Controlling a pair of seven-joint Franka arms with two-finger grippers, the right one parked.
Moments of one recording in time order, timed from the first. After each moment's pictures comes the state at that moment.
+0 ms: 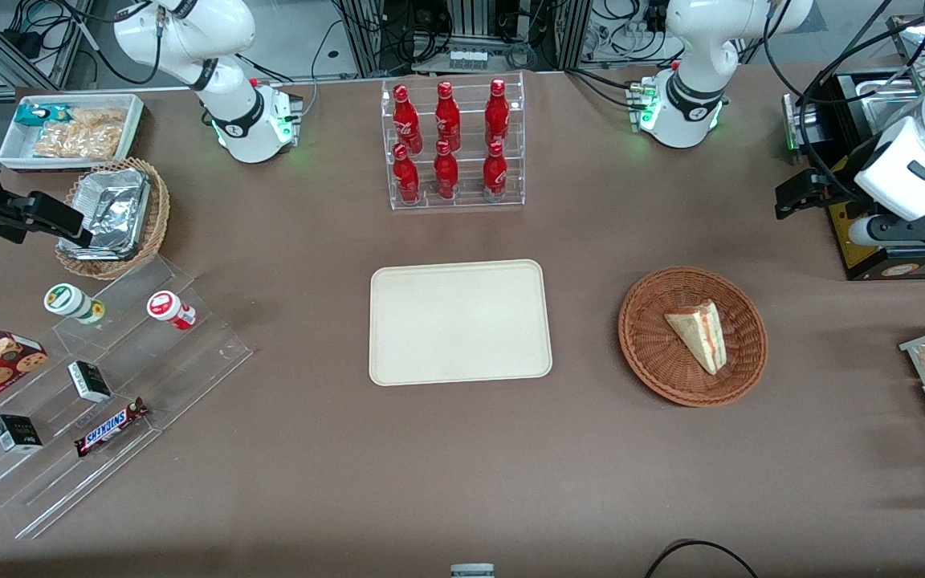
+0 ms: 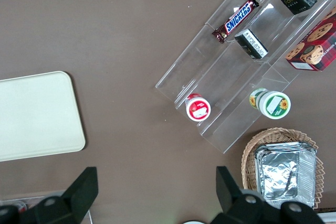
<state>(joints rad) 0.04 -0.01 -0.13 -1.59 -0.03 1.44 -0.09</state>
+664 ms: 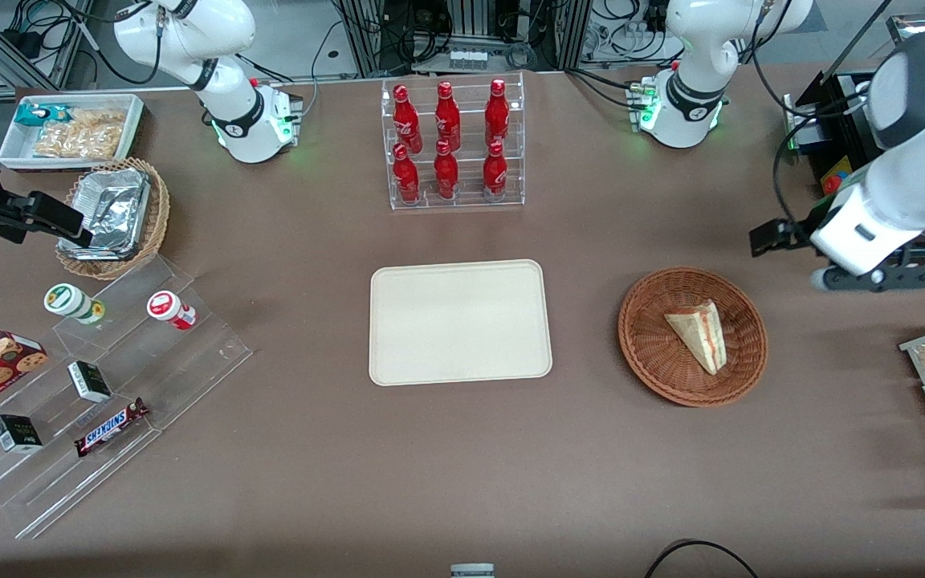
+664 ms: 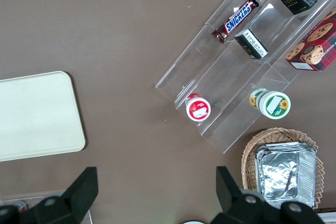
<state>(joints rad) 0.04 0.03 -0.13 -1.81 -0.01 1.68 -0.09</state>
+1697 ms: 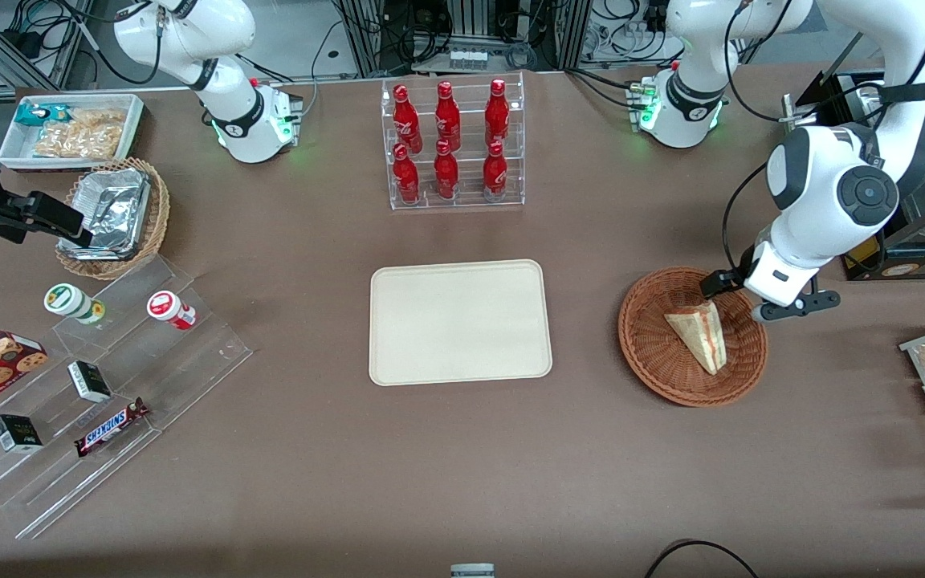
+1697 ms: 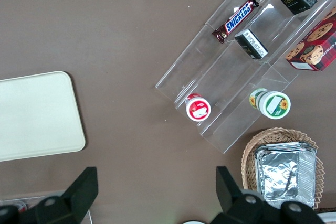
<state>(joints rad) 0.04 0.04 -0.13 -2.25 -0.01 2.25 -0.35</state>
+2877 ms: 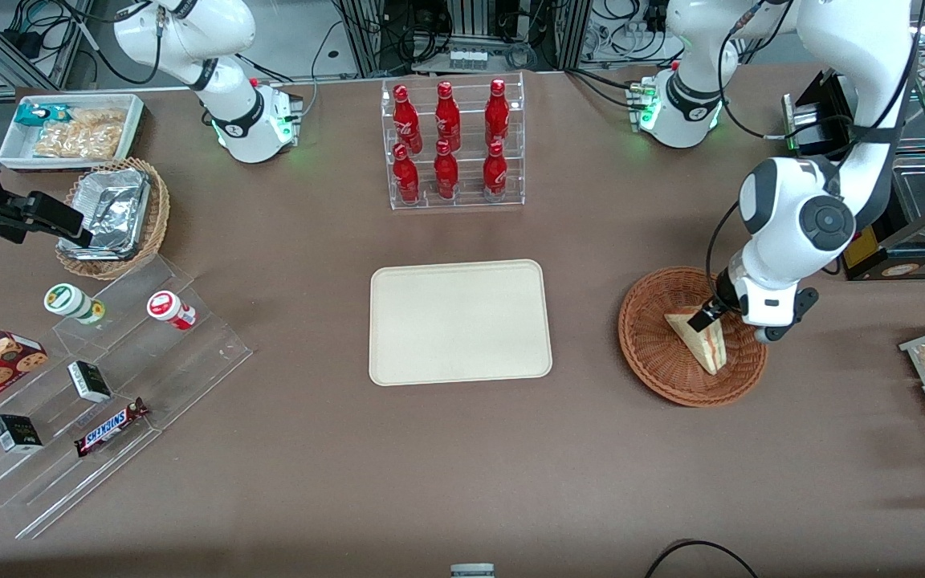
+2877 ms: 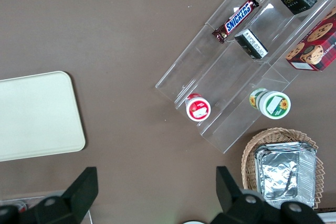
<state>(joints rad) 0.01 0.19 -0.14 -2.24 -0.01 2.41 -0.81</state>
